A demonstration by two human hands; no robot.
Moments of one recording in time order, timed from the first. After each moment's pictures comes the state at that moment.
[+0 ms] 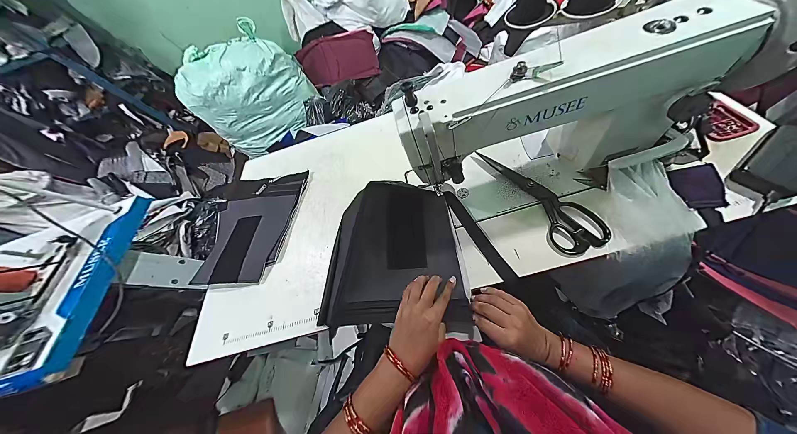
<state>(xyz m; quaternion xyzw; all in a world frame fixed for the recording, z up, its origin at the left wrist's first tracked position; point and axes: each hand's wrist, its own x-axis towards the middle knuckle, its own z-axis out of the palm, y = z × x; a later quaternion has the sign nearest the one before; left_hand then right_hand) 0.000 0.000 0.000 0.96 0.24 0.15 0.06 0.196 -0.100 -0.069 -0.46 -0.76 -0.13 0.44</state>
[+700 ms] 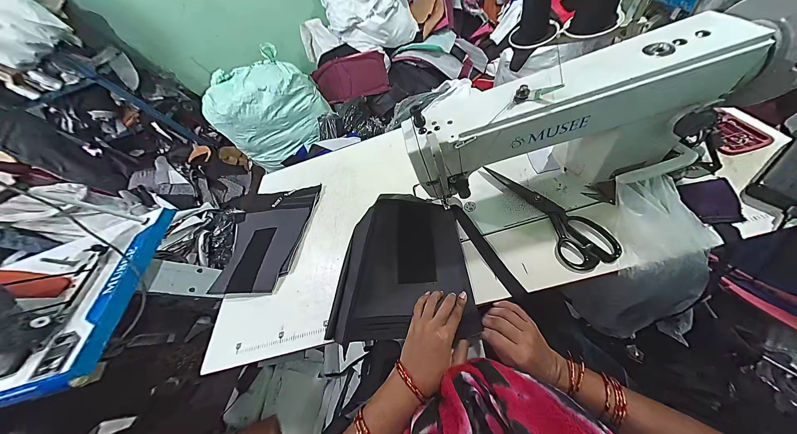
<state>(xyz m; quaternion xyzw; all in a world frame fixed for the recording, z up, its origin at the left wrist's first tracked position) 0.002 -0.005 -0.004 0.96 0.22 0.14 0.05 0.190 -0.102 -0.074 -0.50 -0.72 -0.14 0.47</state>
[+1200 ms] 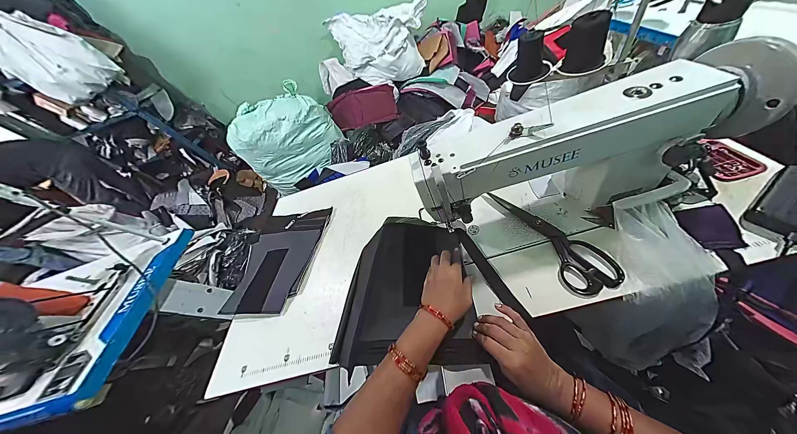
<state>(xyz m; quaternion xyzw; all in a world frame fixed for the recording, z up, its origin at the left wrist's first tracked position) 0.105 0.069 0.059 0.87 0.44 -0.09 0.19 0.193 -0.080 -0.065 -0.52 -0.73 -0.13 0.42</state>
